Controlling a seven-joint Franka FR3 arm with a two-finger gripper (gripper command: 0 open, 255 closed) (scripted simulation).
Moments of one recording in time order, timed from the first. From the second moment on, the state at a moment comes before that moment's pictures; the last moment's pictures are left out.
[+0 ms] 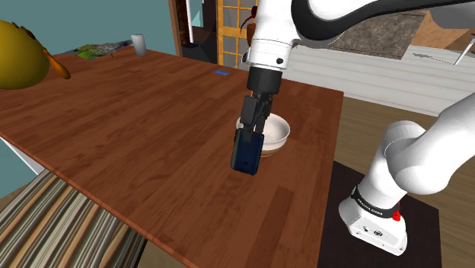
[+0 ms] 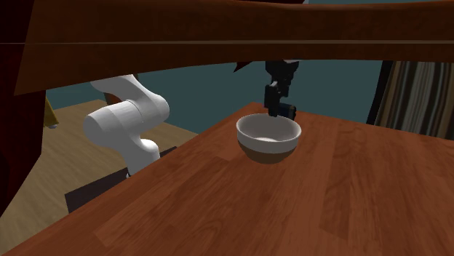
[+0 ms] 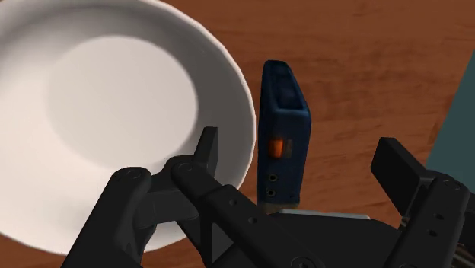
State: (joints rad) arm 0.23 -0.46 0.25 -2.27 0.47 1.85 0.11
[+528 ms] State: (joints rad) arm 0.24 -0.46 0.25 -2.31 0.48 1.89 0.09
